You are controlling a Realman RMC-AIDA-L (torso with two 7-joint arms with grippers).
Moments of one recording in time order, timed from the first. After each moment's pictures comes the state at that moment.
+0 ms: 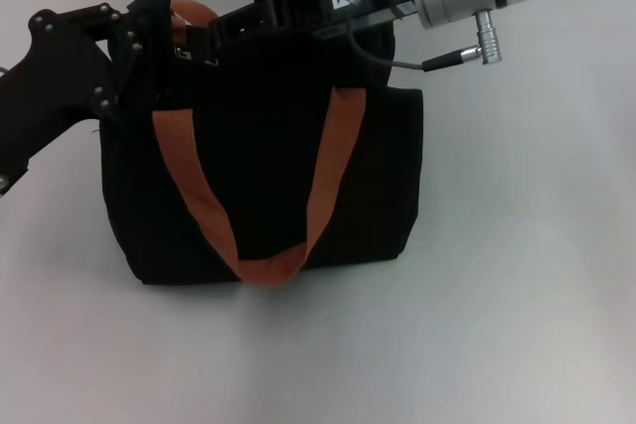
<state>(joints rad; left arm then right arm) -0.43 -2.07 0.51 0.40 1.55 1.77 -0.74 1.05 2.04 -1.23 -0.56 -1.71 -1.33 2.44</state>
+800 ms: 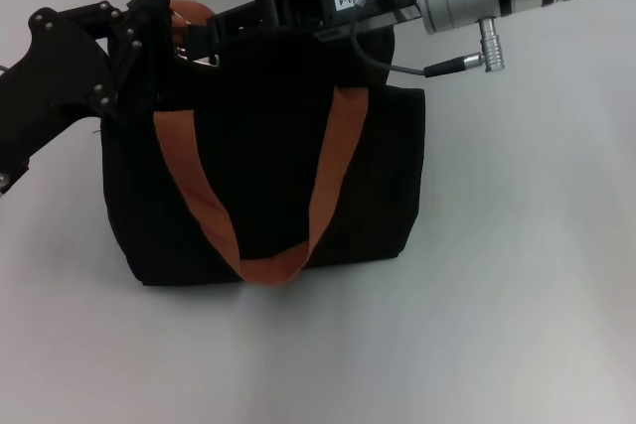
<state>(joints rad) -0.44 -2.07 0.50 0.39 1.55 1.77 -0.74 1.03 2.05 -1.19 -0.57 -1.70 -1.37 2.42</state>
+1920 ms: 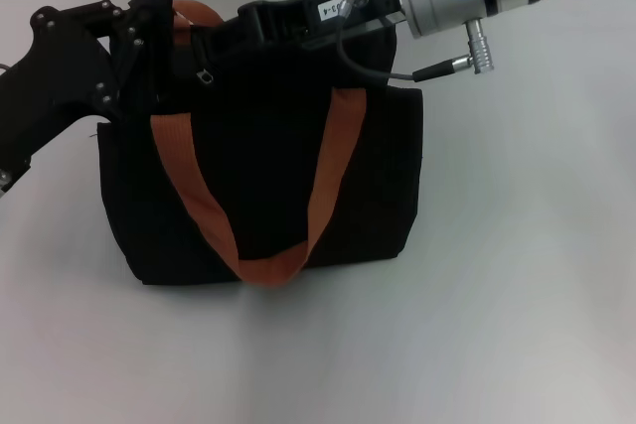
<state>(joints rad) -0.44 -2.07 0.50 0.39 1.54 1.77 -0.74 1.05 2.06 -1.21 -0.58 -1.73 -1.38 2.41</state>
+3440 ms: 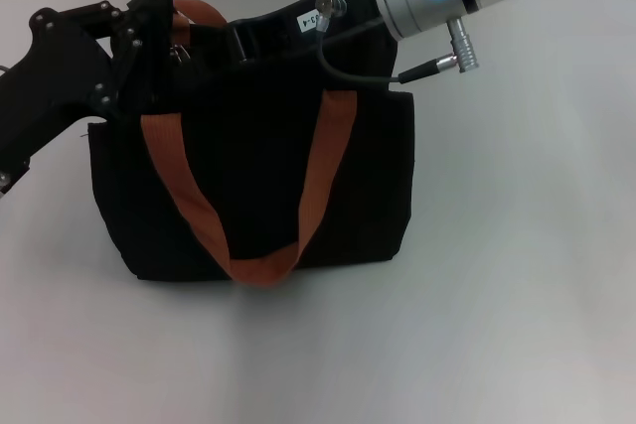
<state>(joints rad) -0.44 -2.07 0.50 0.39 1.55 1.76 -0.74 1.07 2.08 -1.25 -0.65 -1.79 -1.37 2.43</state>
